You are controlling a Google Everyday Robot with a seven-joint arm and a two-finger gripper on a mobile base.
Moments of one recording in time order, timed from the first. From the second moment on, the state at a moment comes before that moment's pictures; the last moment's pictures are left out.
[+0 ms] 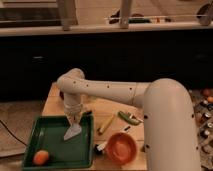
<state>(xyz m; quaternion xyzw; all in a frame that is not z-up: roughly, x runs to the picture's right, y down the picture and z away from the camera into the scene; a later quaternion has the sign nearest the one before) -0.164 0.176 0.751 -0.20 -0.42 -0.74 0.49</state>
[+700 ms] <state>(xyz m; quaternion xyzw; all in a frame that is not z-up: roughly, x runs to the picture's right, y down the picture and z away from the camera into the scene) -0.170 0.176 0.756 -0.23 -0.42 -0.75 0.46</state>
